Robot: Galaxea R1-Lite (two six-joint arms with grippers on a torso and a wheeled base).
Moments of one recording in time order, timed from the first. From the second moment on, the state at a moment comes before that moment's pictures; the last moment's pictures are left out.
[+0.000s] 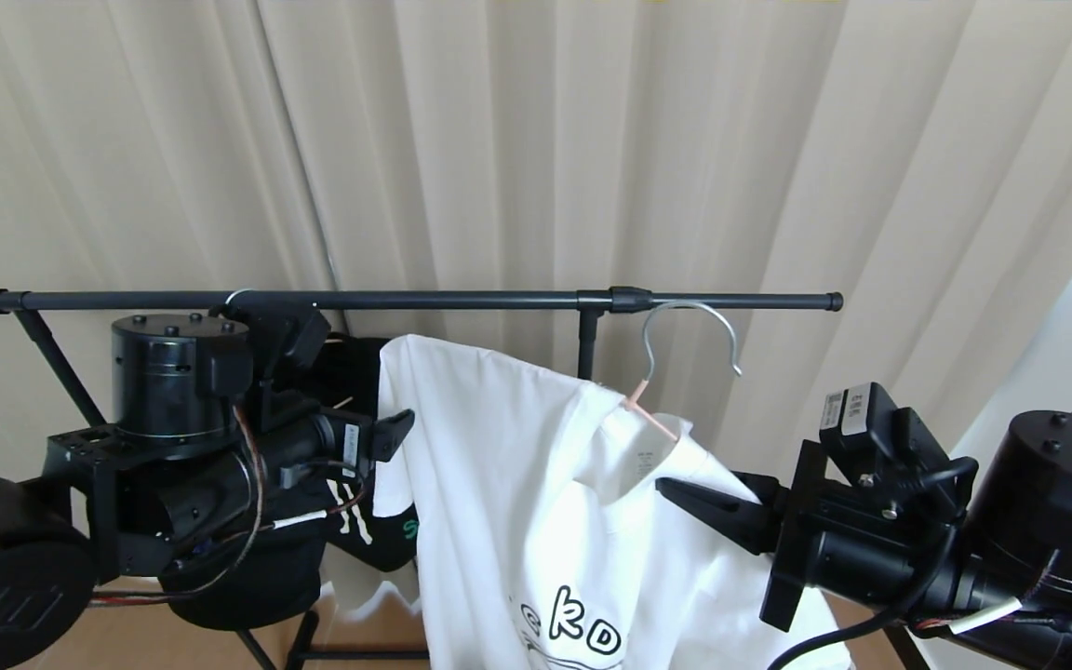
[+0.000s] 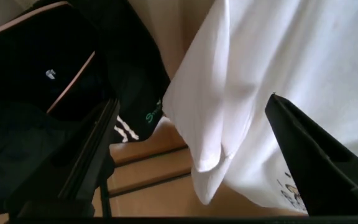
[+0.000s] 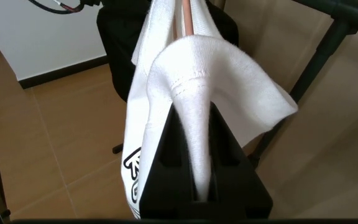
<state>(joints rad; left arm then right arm) -0.43 1.63 -0.66 -0.58 0.21 0.01 0.65 1.63 -0.34 -1.16 0.31 -0.07</state>
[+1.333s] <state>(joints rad) -0.29 1.70 -0.58 -0.62 0.21 -0.02 0.65 1.62 -0.35 -1.16 0.31 -0.07</state>
